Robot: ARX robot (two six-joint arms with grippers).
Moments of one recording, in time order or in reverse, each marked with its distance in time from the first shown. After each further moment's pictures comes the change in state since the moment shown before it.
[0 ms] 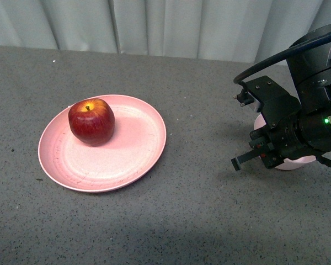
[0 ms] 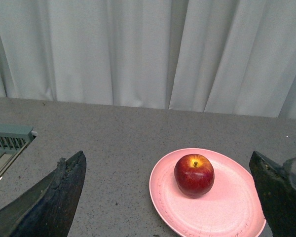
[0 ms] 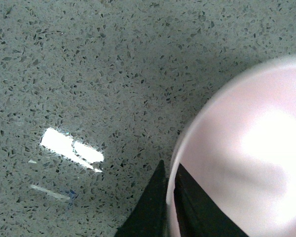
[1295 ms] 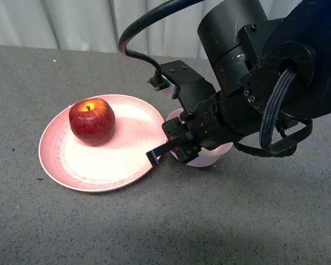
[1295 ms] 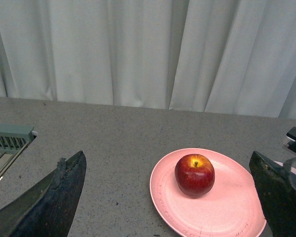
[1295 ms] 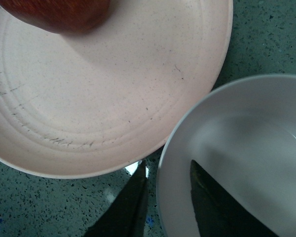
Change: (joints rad) left arm 0.000 0.000 0.000 0.000 0.000 0.000; right arm 0.219 0.026 0.148 -0.044 -0.285 0.084
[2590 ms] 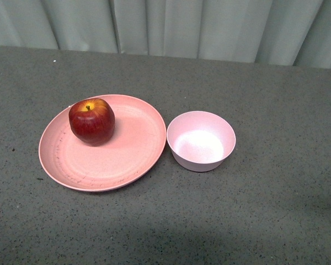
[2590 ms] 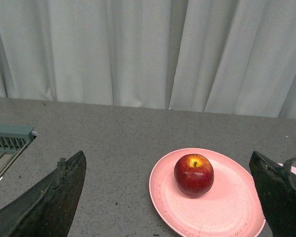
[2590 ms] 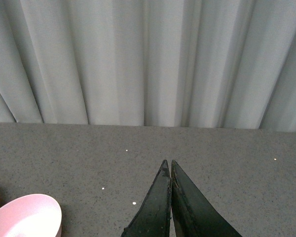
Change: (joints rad) left arm 0.000 0.000 0.000 0.000 0.000 0.000; right arm -0.394 -1.045 -1.005 0.881 0.368 0.109
